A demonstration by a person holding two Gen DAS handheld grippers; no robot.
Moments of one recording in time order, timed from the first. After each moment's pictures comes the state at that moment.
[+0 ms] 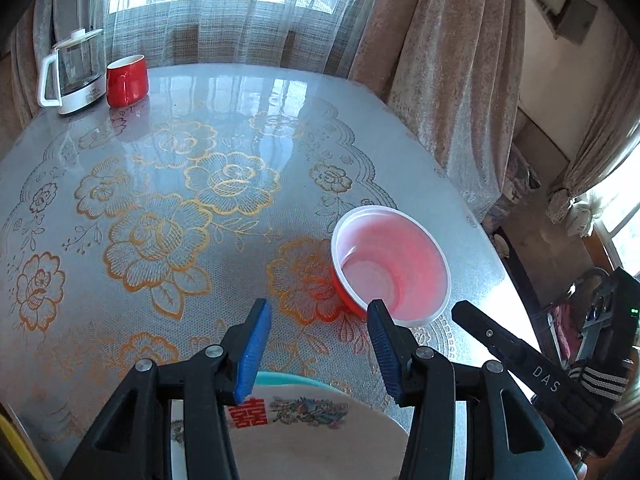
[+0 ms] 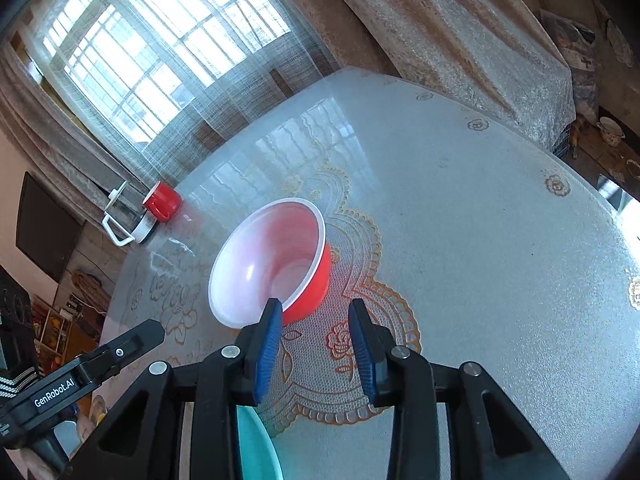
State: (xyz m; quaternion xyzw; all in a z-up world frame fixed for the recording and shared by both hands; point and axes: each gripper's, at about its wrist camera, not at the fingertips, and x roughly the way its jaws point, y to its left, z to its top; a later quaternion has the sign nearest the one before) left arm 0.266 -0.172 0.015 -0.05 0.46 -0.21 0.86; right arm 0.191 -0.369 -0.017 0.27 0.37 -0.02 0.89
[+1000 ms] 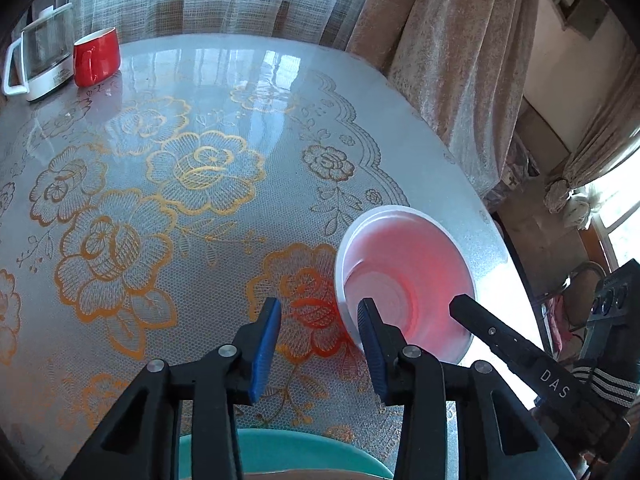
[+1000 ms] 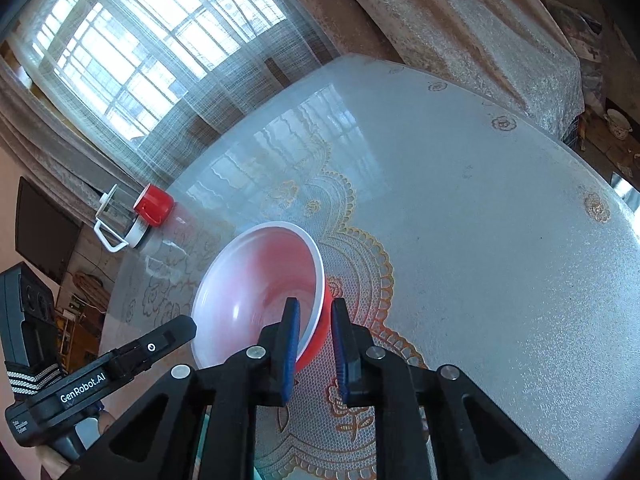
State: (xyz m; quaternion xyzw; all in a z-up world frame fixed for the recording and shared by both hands) left arm 0.310 -0.196 -0.015 -0.05 0.51 -0.23 0.83; right arm 0.230 -0.374 -0.029 0.27 0.39 -0.01 0.88
